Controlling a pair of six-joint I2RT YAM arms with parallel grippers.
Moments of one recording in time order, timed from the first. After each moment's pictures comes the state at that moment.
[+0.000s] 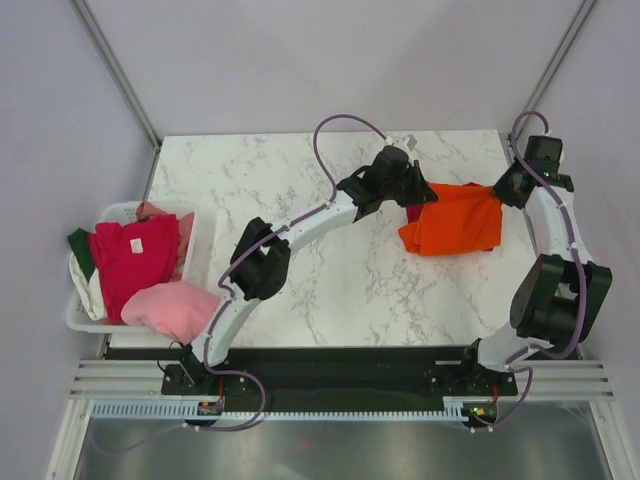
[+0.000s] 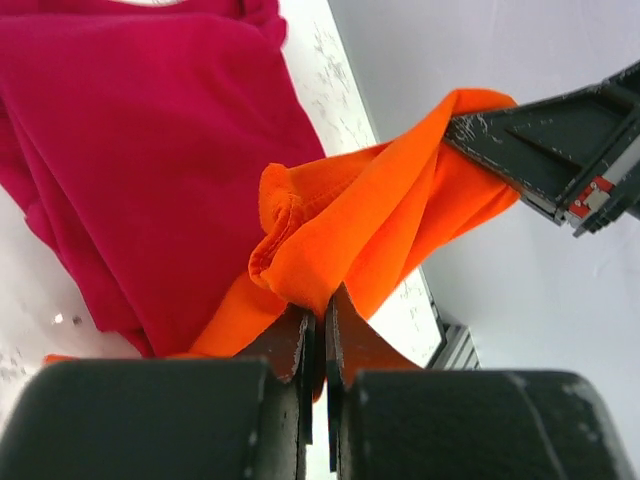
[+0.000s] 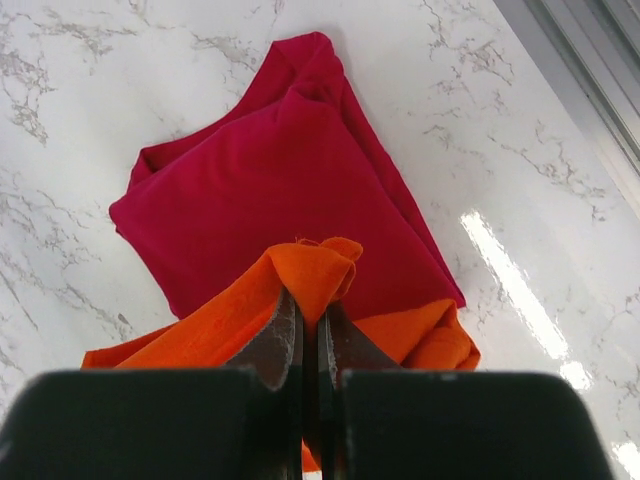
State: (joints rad) left arm -0.86 2.34 2.12 -0.18 0.18 -0.83; right arm -0.28 1.56 1.33 -0.58 0.01 0.45
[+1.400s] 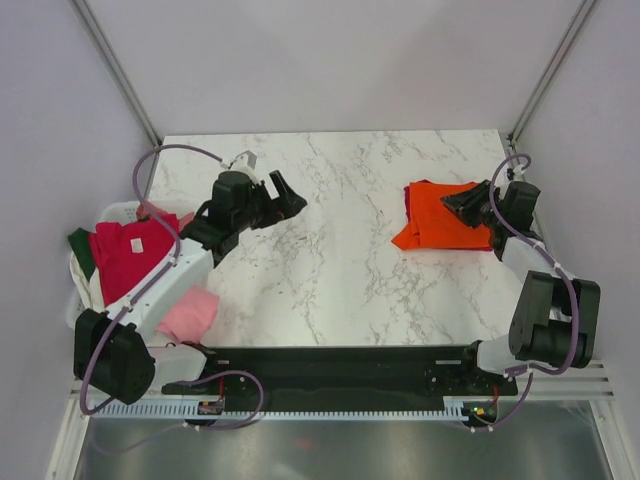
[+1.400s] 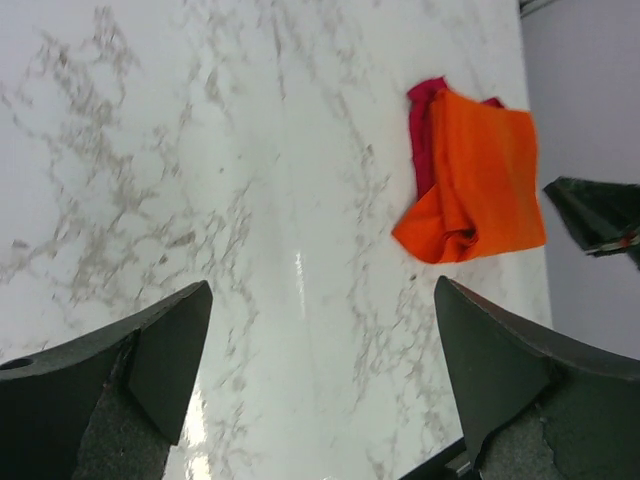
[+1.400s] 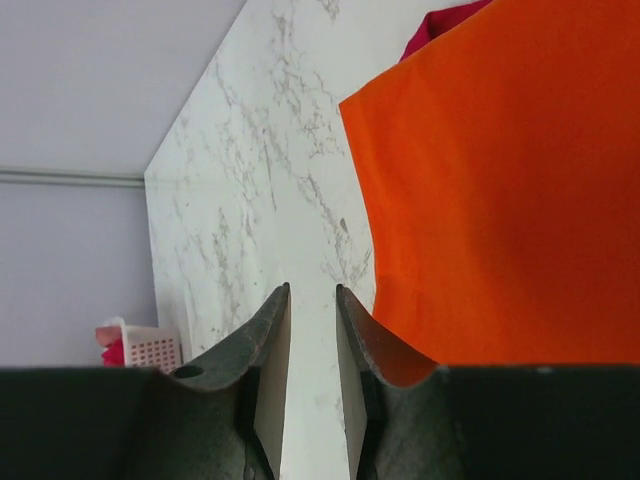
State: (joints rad) left arm -0.41 1.27 1.04 -0.19 0.09 -0.68; right arm -0.24 1.44 0.79 0.18 -0.54 0.79
